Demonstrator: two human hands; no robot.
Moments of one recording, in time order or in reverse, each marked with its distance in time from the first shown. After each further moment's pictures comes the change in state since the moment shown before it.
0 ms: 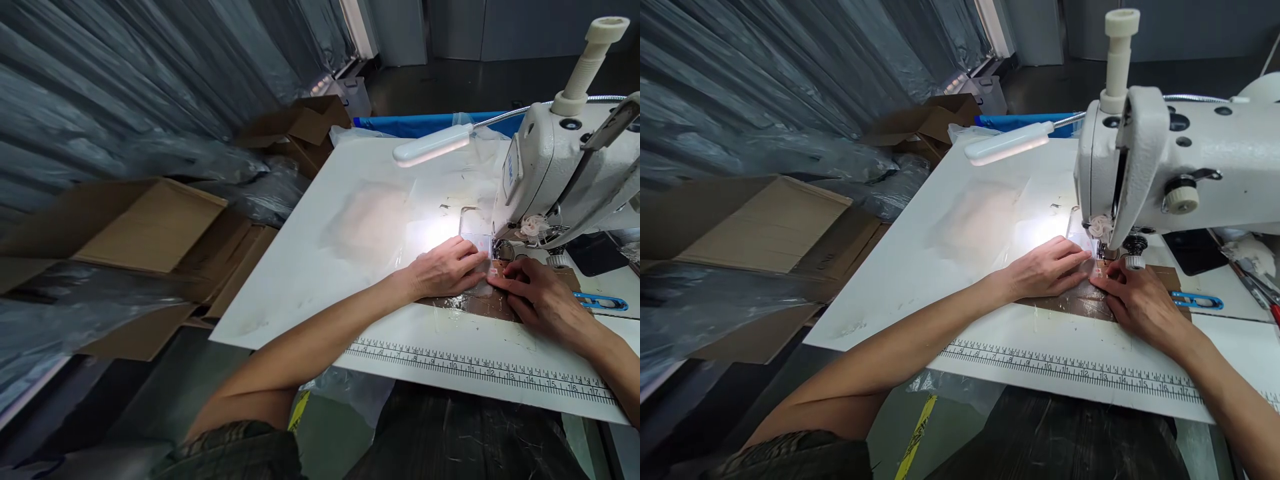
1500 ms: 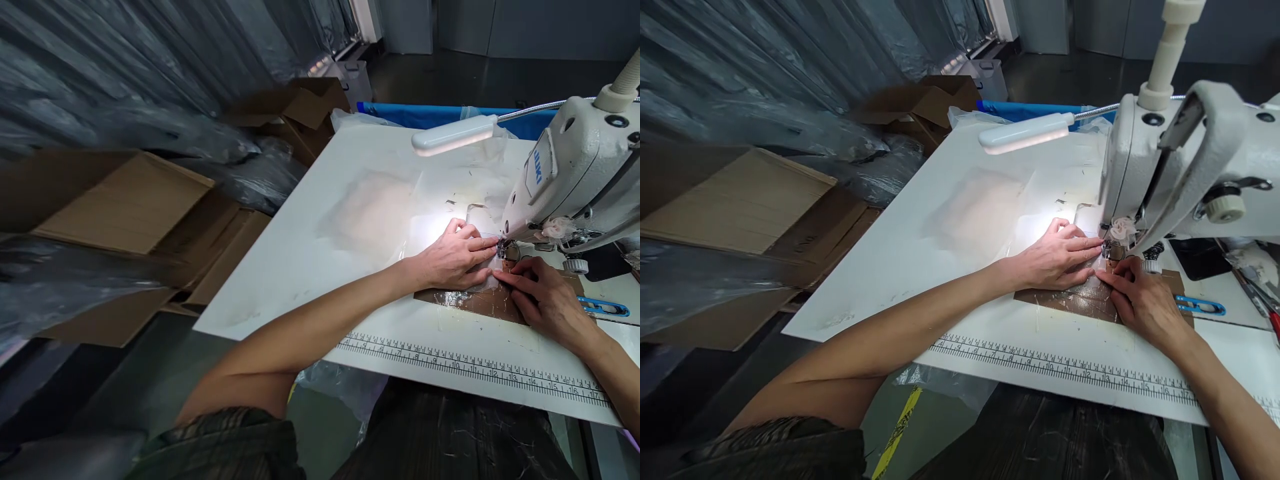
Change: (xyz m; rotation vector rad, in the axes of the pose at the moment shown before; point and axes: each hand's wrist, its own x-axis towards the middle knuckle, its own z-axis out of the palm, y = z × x) left_hand 0.012 -0.007 -0.005 0.033 -0.123 -0.059; right_hand -0.005 0.003 0.009 -0.030 -0.022 0.166
